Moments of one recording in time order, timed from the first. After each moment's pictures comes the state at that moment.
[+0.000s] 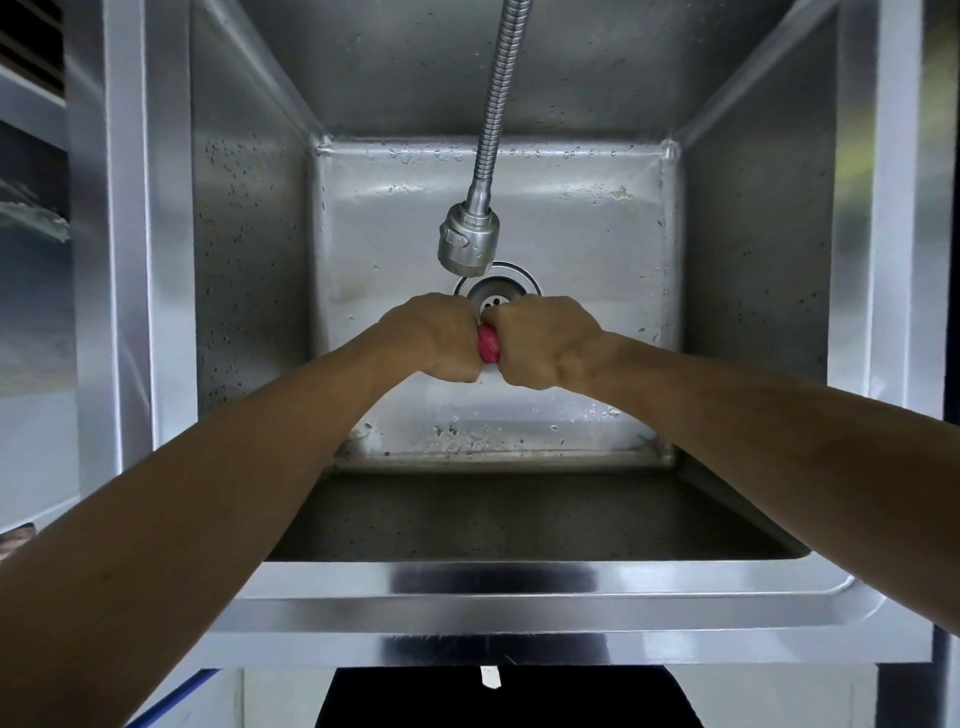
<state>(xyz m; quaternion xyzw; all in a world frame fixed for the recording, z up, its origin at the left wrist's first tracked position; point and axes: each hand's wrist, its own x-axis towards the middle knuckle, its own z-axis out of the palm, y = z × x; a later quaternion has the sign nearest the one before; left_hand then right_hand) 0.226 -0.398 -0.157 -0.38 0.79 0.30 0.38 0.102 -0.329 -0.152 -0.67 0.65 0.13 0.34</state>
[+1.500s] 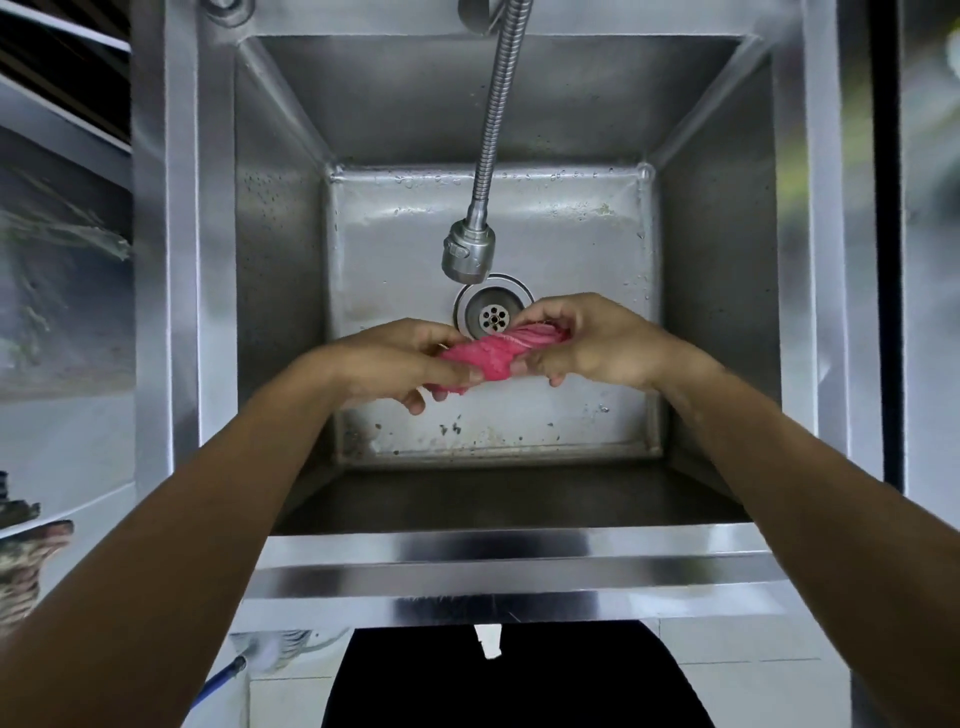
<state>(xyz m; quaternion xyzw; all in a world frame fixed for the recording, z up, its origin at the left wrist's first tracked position) 0.287 -0.392 -0.093 -0.42 0.53 0.70 0.21 0.055 -0.292 -0.095 -0.38 0.62 -0.19 0.66</state>
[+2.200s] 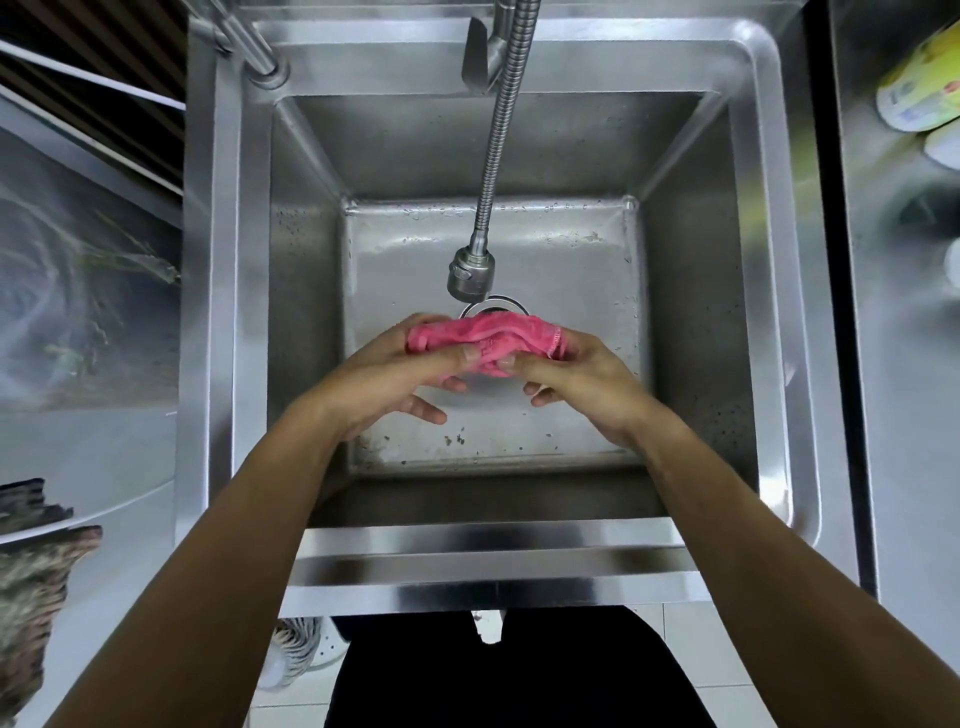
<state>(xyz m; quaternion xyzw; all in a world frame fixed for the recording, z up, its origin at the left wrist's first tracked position) 0.301 -0.372 -0.052 -0.46 0.47 0.75 0.02 0.096 -0.263 -0.068 -0.25 0.65 -0.36 0.62</state>
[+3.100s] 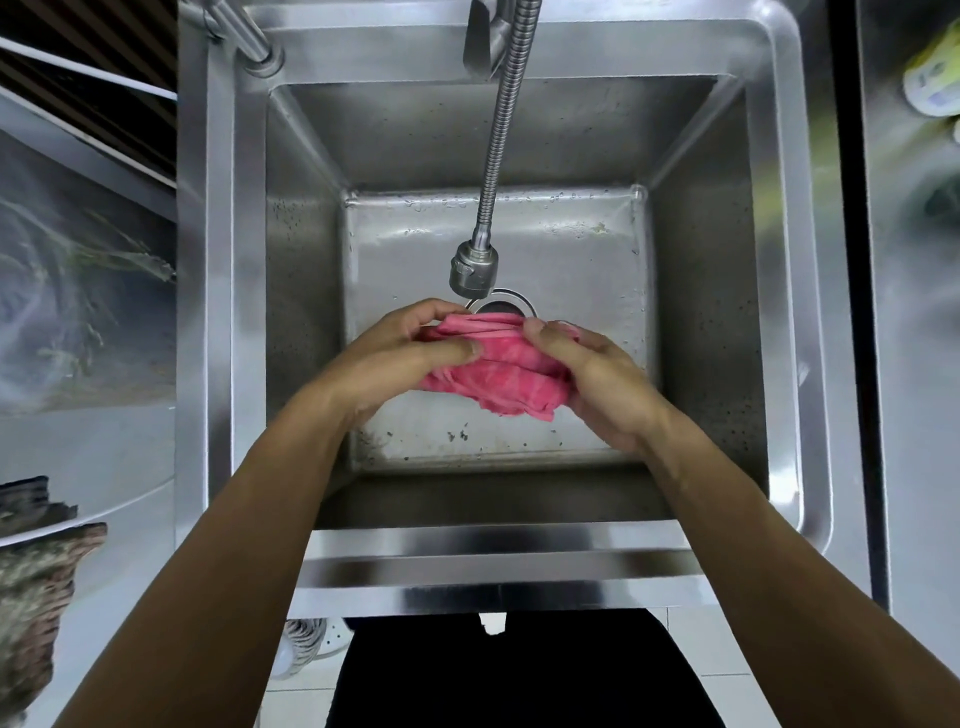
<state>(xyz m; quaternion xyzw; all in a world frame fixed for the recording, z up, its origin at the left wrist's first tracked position) 0.290 -0.383 -0.056 -0.48 0.50 0.72 0.01 0.095 -0.263 -0.068 -0.10 0.59 -0.43 0.68</state>
